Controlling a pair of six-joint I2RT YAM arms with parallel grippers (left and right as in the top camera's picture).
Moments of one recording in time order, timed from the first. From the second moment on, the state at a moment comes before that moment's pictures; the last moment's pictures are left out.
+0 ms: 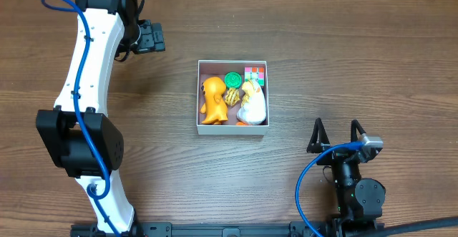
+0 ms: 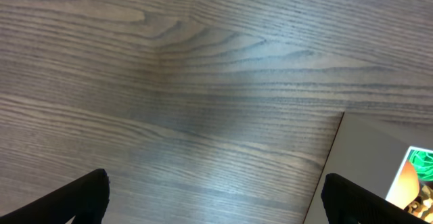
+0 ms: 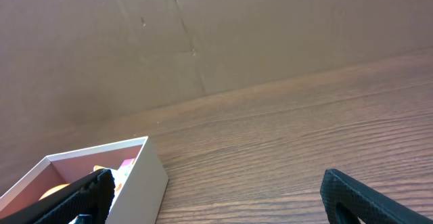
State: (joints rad) left arm -0.06 2.04 2.02 -1.33 -0.06 -0.29; right arm 0.05 0.01 0.02 -0.04 -0.02 0.26
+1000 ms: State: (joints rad) left arm -0.21 2.01 2.02 -0.73 -0.06 -0.13; right arm 0.05 0.01 0.02 -0.03 -0.02 0.26
